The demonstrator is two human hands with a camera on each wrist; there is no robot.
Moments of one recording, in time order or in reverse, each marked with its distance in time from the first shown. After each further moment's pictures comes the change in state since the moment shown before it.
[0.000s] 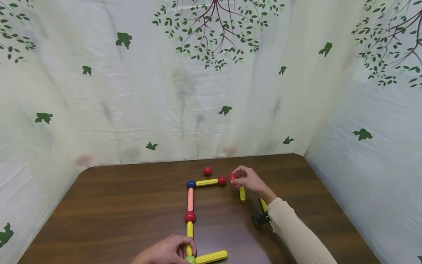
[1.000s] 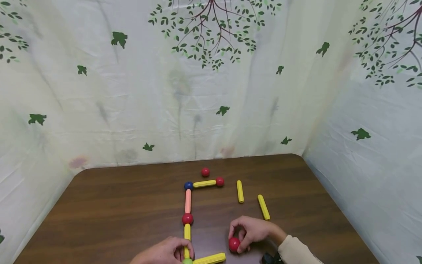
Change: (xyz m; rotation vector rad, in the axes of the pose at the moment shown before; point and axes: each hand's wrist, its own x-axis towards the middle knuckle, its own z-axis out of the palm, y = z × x) left_hand 0.001 0.000 0.001 -0.078 -0.022 0.013; right_hand -0.092 0.027 0.039 0.006 -0.725 0.026
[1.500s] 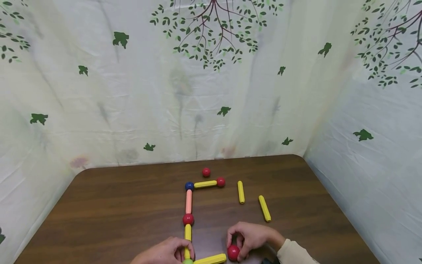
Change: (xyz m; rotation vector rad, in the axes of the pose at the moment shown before) left_hand 0.000 0.001 -0.002 -0.029 -0.009 -0.038; right_hand 0.005 -0.006 0.011 -0.048 -0.036 -0.025
